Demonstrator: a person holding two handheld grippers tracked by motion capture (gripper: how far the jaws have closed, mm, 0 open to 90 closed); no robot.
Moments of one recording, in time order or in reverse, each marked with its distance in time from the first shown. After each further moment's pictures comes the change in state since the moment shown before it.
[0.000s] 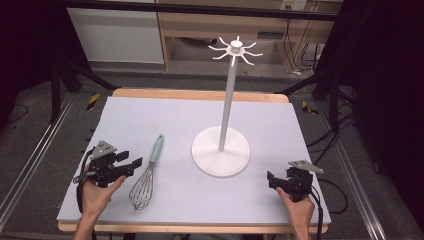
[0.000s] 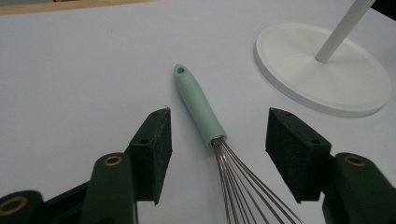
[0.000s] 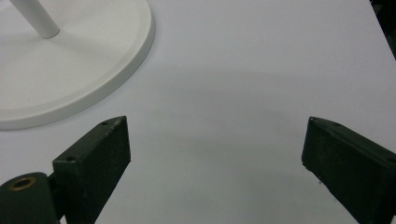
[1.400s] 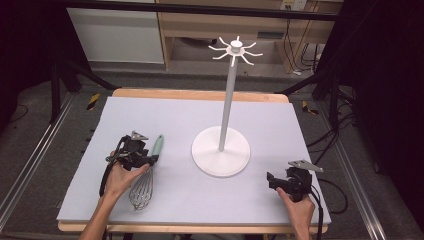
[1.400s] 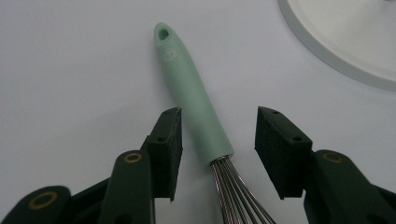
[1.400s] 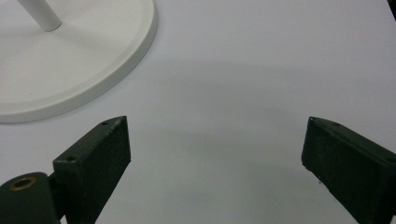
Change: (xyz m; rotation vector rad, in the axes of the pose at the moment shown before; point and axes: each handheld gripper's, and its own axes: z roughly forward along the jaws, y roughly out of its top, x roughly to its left) left arm -0.008 0.020 0.082 0.305 0.048 0.040; right arm -0.002 0.000 0.002 0.027 0.023 0.001
